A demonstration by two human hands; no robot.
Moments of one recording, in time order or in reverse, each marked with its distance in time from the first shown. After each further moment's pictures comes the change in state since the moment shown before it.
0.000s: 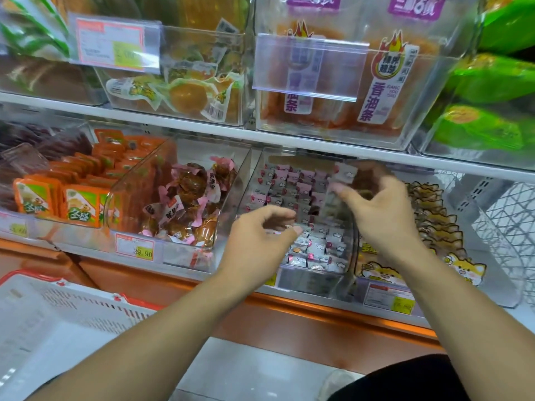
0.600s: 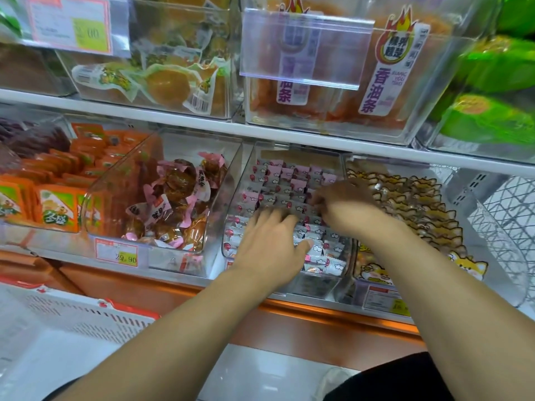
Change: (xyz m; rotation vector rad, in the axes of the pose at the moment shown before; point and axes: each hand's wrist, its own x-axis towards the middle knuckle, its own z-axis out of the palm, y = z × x) left_hand 0.031 -0.023 0.037 0.838 -0.191 0.241; right_hand 0.051 0.034 0.036 -1.089 -0.474 -0.030
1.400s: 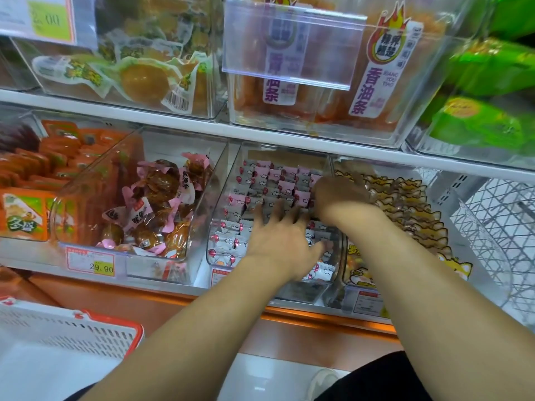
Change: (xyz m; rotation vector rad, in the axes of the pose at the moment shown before) left_hand 0.036 0.022 0.018 0.124 -0.233 0.029; right_hand 0.018 -0.003 -0.008 -0.210 -0.056 0.213
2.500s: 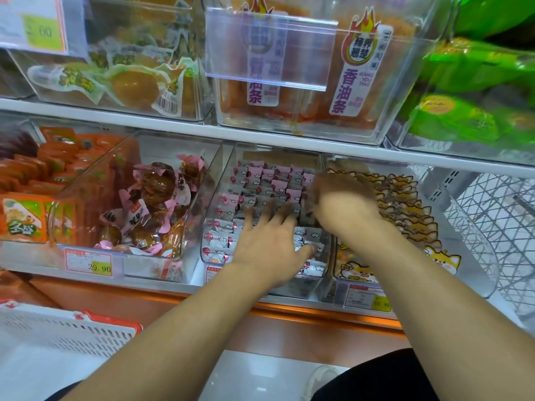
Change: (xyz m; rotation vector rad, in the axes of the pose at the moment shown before) left_hand -0.015 -0.007 0.003 -0.002 0.068 0.033; right_hand -0.047 0.011 -0.014 0.176 0.234 -0.032
